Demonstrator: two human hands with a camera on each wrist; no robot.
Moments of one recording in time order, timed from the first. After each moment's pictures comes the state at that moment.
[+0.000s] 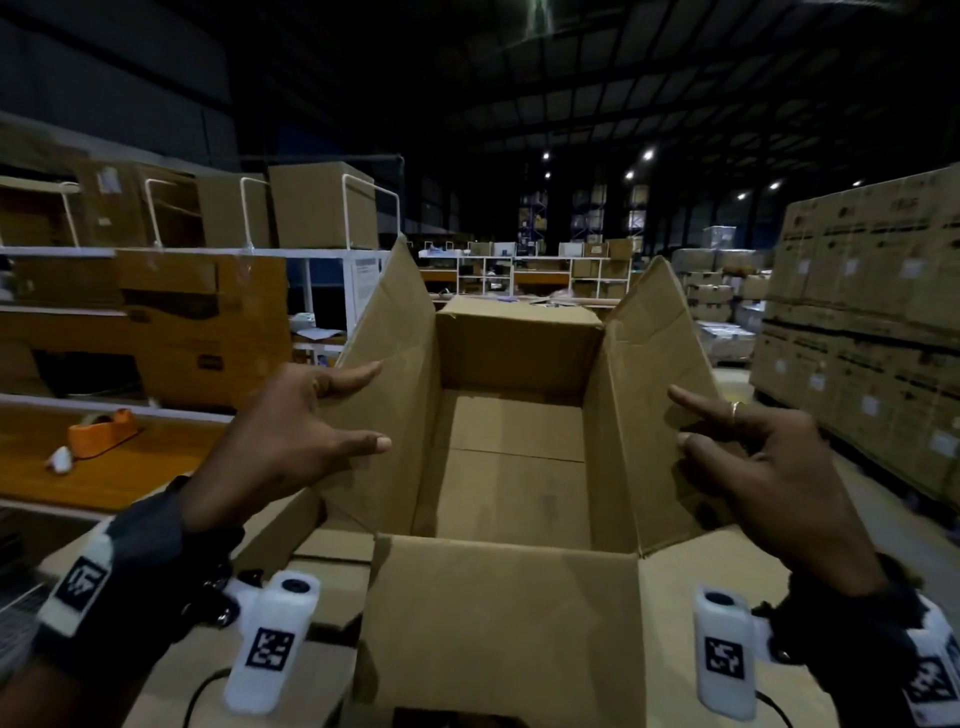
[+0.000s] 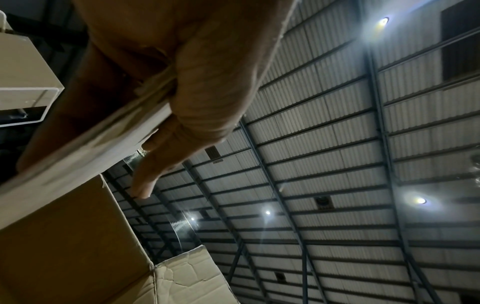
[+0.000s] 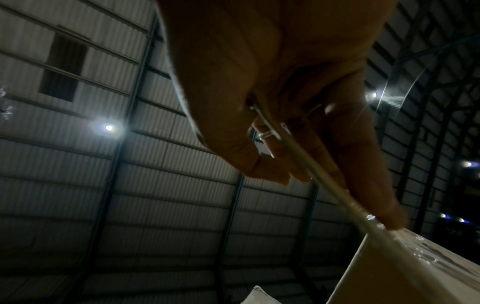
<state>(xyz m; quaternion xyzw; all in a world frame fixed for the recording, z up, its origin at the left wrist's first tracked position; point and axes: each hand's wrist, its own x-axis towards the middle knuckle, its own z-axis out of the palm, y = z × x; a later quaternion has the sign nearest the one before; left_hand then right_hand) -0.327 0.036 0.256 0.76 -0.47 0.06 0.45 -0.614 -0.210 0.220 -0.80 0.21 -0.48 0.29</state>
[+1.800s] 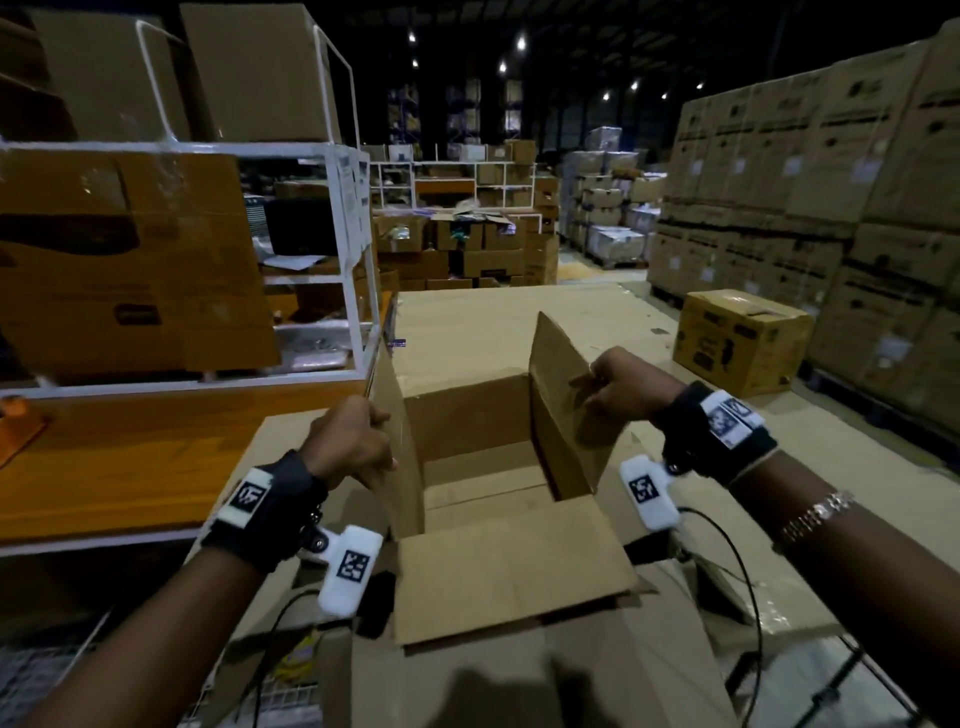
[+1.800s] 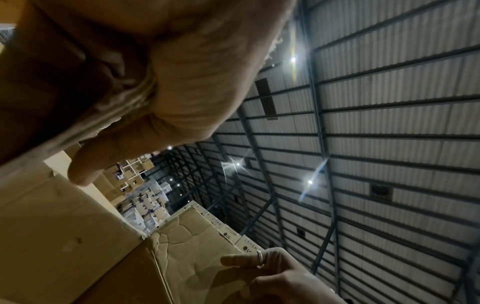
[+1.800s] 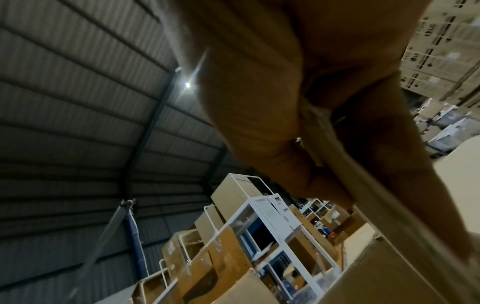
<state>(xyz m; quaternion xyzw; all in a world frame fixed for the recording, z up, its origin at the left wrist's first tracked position) 0.072 0.047 0.117 0.83 -0.43 -0.17 0.33 -0.198 -0.136 0.166 -0.83 0.46 -0.16 0.27</state>
